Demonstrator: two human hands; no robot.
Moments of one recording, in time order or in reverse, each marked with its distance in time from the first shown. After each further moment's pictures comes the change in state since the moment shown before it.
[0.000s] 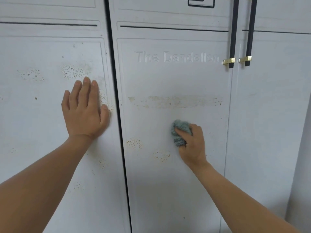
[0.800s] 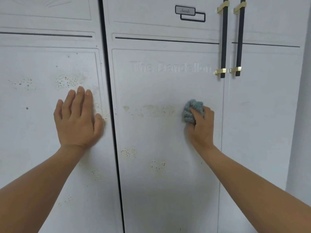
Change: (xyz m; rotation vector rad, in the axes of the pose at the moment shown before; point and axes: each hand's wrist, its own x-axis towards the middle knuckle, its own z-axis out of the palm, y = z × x) left_hand 0.000 0.000 0.003 -0.005 0.036 0.017; right_hand 0.079 0.039 -0.023 -0.072 0.077 0.121
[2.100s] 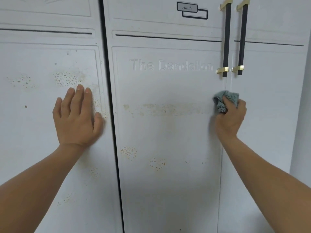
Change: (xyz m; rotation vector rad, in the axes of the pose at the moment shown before) left_hand -0.001 -0.001 0.001 -0.009 -0.011 -0.011; right_hand 0.030 0.033 -0.048 -0.016 0.273 0.305
